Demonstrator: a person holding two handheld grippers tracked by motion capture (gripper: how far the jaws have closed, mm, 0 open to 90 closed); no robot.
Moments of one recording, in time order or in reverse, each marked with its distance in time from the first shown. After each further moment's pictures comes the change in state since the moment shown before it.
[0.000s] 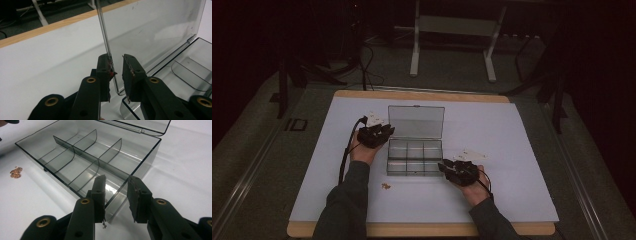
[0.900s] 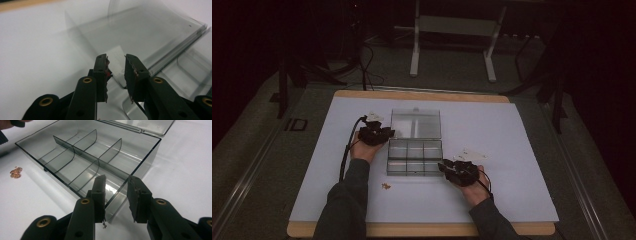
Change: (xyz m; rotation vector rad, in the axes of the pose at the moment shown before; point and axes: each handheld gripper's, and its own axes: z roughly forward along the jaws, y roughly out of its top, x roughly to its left) left arm 0.010 -0.008 0.020 0.105 -0.054 -0.070; right arm 0.000 0.000 0.000 -0.001 -0.002 0.001
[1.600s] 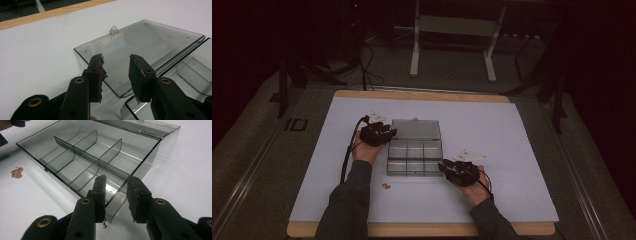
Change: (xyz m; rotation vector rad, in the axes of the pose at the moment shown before) left arm -0.009 0.006 -0.010 -0.061 0.045 -0.002; right arm 0.000 -0.001 -0.001 -0.004 0.004 0.003
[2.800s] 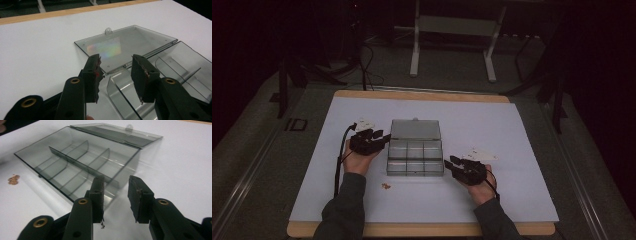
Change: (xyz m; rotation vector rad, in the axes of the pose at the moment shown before) left arm -0.010 -0.017 -0.047 -0.056 -0.009 -0.060; right arm -0.014 -0.001 -0.015 -0.070 -0.016 0.009
